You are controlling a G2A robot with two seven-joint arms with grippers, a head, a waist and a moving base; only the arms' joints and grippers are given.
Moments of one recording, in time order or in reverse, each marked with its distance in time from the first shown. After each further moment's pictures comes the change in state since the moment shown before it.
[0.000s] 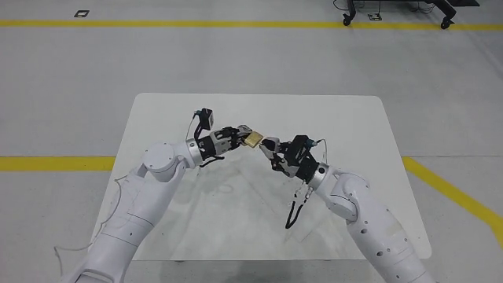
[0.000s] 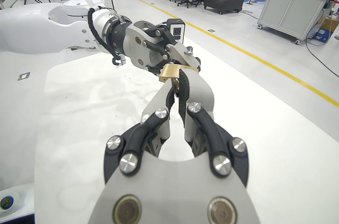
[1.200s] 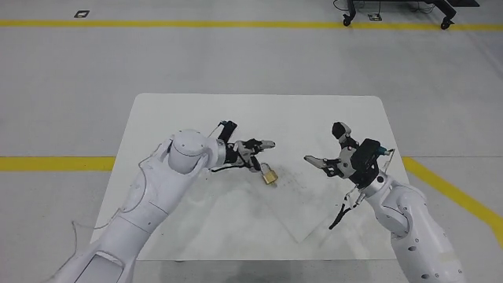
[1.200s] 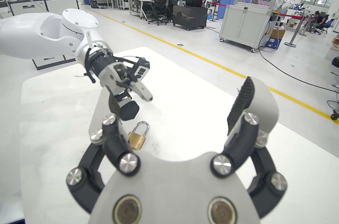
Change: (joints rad) left arm -0.086 -0.031 0.120 -0.071 0.188 0.429 -0.017; right arm -0.232 0.060 0.351 -0.139 0.007 -0.102 -0.131
